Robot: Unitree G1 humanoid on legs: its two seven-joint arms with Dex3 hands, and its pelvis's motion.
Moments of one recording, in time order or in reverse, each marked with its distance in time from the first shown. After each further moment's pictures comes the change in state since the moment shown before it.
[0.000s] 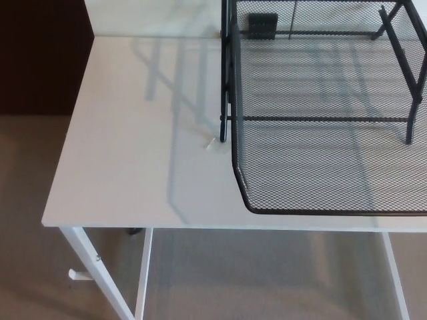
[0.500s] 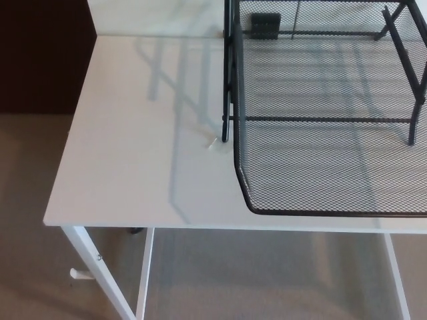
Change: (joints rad) left_arm 0.020 0.000 0.000 0.005 0.000 0.000 0.003; right_arm -0.170 -0.035 0.137 0.318 0.157 0.222 0.163
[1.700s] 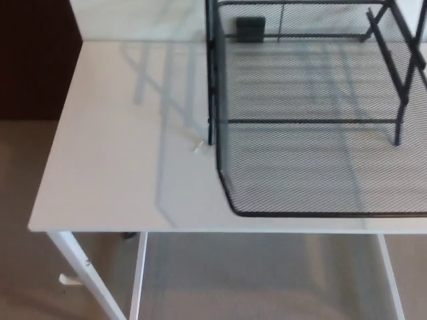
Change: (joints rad) left_arm 0.031 -0.015 0.001 0.027 0.000 0.000 -0.004; right_arm -0.260 0.027 -0.107 0.468 0.173 -0.003 0.172
